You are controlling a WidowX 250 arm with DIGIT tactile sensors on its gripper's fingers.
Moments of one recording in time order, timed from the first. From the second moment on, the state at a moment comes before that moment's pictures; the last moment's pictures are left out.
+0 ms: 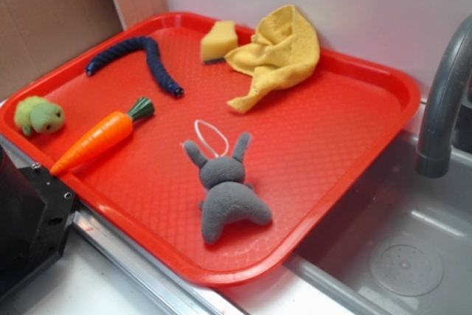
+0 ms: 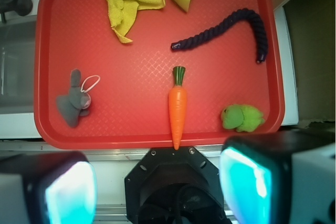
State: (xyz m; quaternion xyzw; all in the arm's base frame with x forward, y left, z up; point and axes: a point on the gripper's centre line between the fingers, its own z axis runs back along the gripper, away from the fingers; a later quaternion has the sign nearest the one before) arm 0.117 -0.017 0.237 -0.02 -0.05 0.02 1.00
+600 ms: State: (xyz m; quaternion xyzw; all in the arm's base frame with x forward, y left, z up) arm 0.130 0.032 0.188 -0.03 0.01 0.14 0.99
